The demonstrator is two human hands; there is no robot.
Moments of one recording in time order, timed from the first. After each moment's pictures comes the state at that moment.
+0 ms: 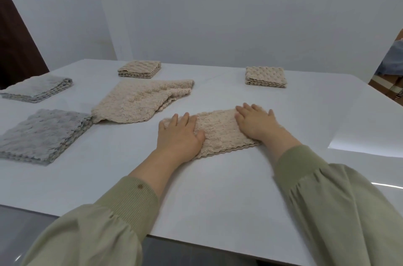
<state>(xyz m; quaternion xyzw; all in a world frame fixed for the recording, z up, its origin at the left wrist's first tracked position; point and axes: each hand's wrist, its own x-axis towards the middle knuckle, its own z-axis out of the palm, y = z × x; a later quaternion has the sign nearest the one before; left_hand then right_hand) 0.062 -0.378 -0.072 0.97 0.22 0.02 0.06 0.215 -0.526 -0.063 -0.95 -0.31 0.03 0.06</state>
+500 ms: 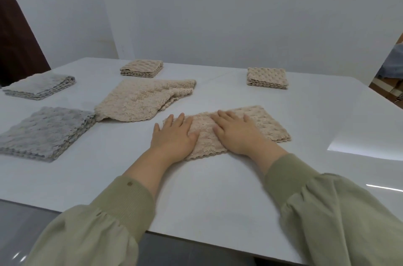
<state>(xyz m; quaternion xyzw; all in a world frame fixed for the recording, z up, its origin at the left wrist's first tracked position) 0.048 -0.364 -0.070 0.97 0.22 0.01 0.09 0.160 -0.503 -0.068 -0.90 -0.43 0.02 0.06</state>
